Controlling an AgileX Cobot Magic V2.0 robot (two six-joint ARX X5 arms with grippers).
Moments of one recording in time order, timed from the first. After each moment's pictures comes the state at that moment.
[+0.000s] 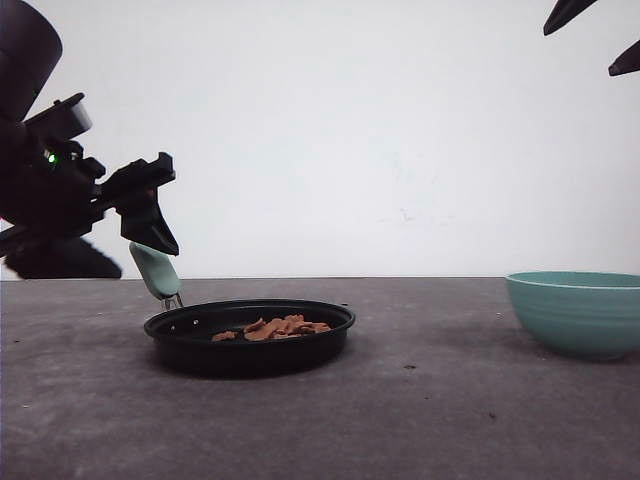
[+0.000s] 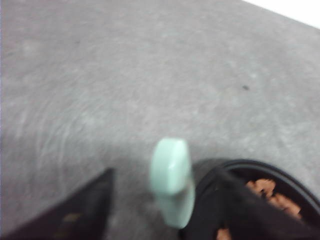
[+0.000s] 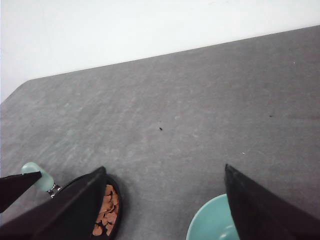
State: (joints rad) left arm -0.32 1.47 0.58 0.43 0.03 -0.39; right arm 0.16 0.81 0.72 -0.21 -0.28 0.35
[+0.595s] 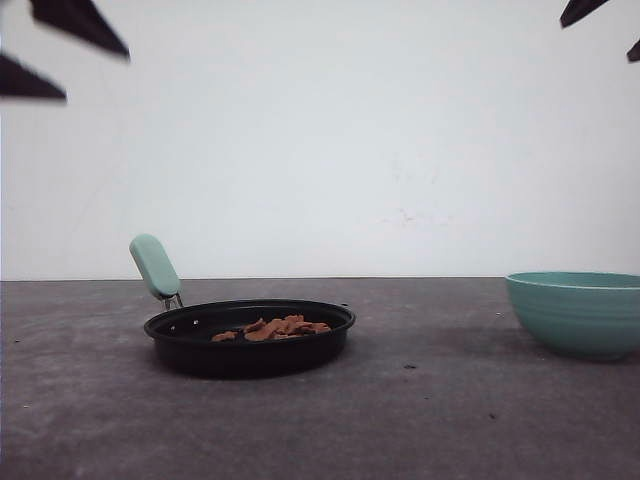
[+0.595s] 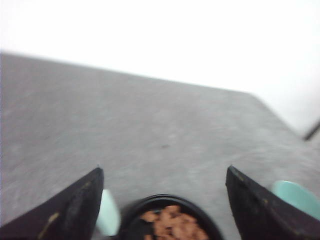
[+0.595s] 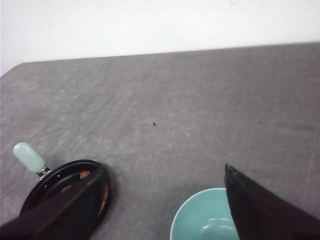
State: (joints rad) left arm -0.29 0.75 0.58 0.04 0.20 -0.31; right arm 0.16 0.72 0.72 -0.30 -0.28 0.22
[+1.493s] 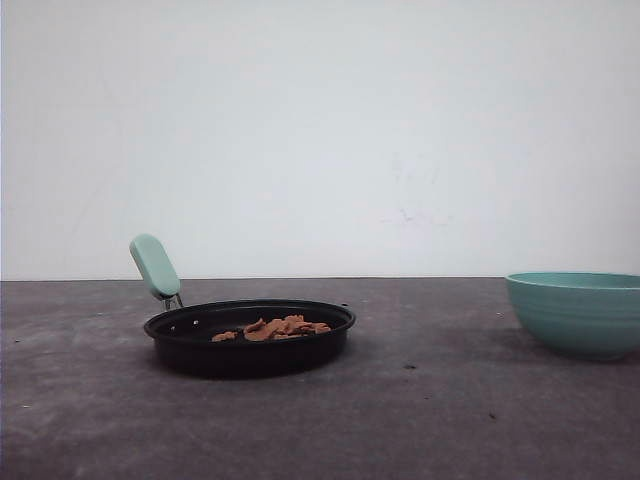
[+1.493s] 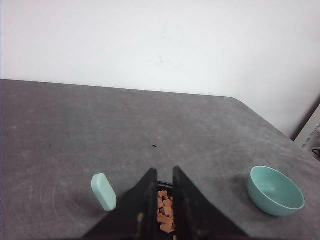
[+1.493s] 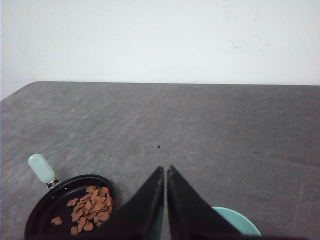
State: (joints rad) left arm -0.30 0.42 0.58 -0.26 0.21 -0.26; right arm 0.16 0.58 0.72 -0.32 -0.29 0.18
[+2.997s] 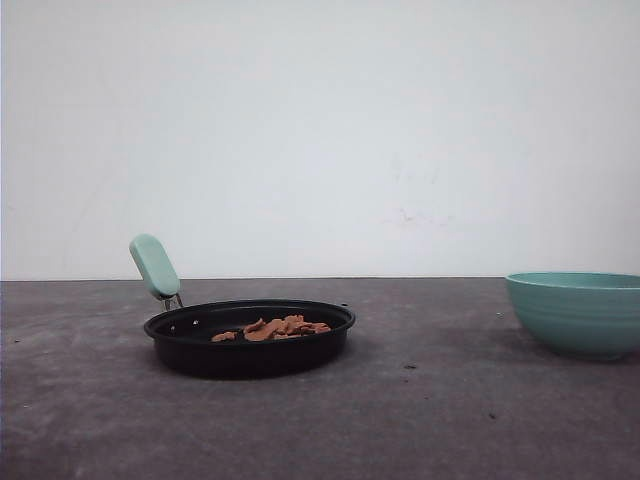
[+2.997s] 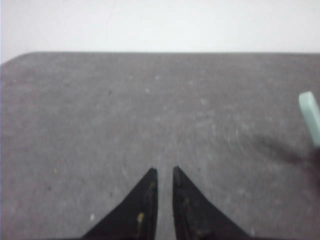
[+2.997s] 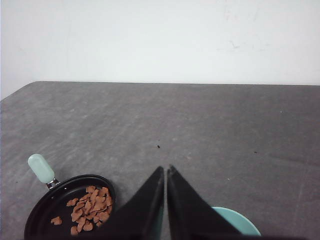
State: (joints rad) left arm -0.04 0.01 0.03 -0.13 -0.11 0.01; right arm 0.16 0.58 0.72 -0.32 -0.29 0.18
